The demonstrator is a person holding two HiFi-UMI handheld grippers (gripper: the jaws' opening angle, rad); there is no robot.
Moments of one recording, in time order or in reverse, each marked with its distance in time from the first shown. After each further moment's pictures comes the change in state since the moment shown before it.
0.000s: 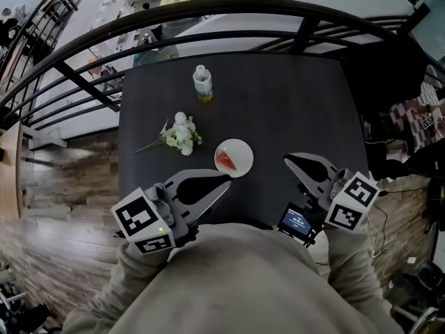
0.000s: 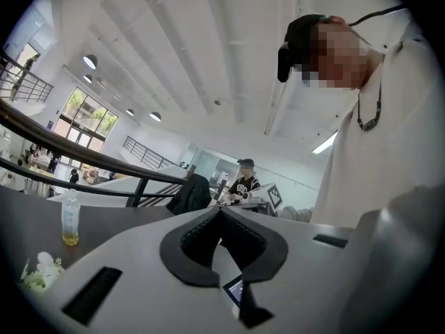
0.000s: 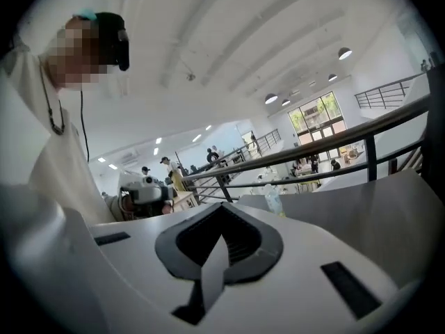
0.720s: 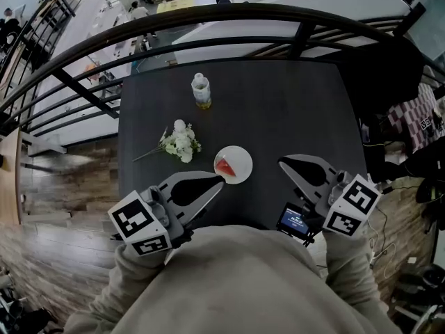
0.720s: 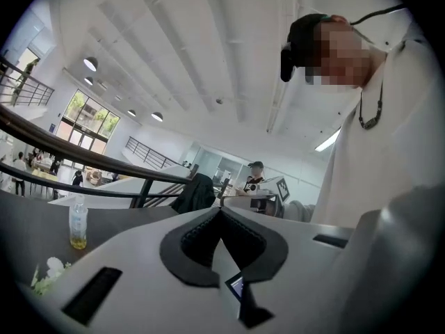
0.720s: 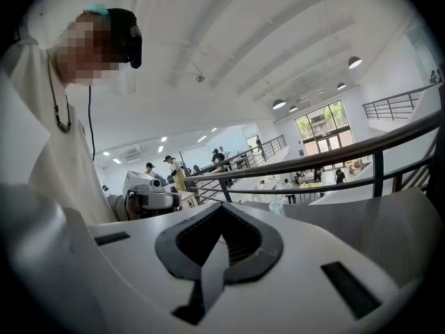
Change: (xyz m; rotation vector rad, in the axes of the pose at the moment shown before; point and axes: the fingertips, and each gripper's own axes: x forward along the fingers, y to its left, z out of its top) left arm -0.008 0.013 0.007 0.018 0.008 0.026; right arm 0.005 0.019 0.026 -0.083 -0.034 0.018
